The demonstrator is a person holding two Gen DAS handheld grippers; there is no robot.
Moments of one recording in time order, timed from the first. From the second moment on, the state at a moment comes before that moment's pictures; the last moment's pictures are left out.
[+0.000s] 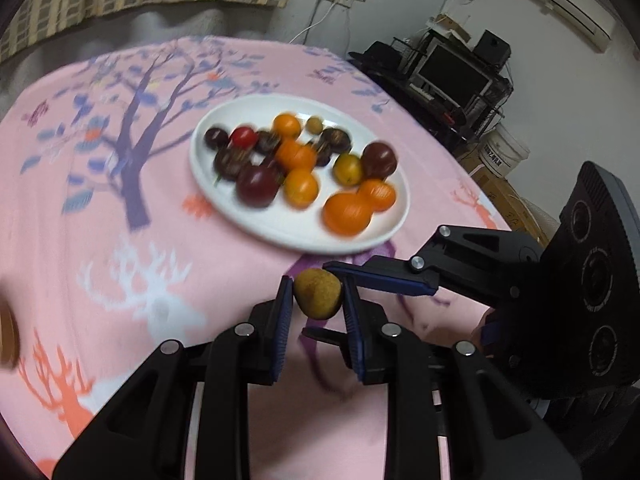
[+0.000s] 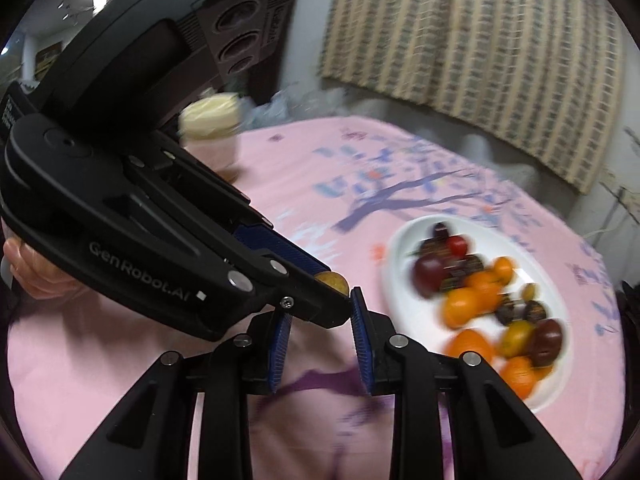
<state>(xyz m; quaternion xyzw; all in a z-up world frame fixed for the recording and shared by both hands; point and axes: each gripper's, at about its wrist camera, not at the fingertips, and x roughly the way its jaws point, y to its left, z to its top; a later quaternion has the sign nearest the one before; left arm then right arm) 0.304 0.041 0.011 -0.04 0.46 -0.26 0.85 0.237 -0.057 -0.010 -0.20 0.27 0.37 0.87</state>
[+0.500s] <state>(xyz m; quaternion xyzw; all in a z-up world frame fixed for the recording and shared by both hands) 0.437 -0.040 0.034 0.00 0.45 -0.29 0.85 0.366 -0.137 0.007 -0.13 0.29 0.28 0.91</state>
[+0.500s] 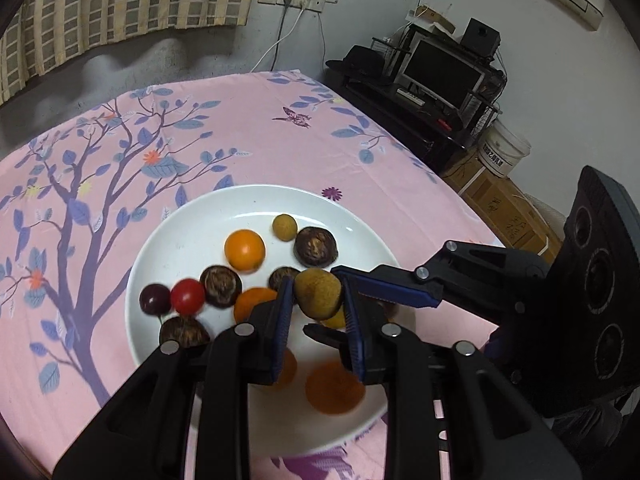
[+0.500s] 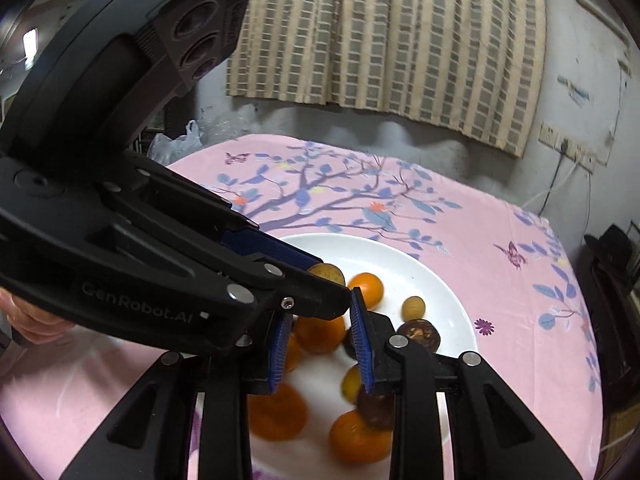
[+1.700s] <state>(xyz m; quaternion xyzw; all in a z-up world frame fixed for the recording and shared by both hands) 0.250 0.032 0.002 0.01 0.36 -0.01 0.93 0.238 -0.175 -0.043 -0.08 0.34 0.17 0.92</state>
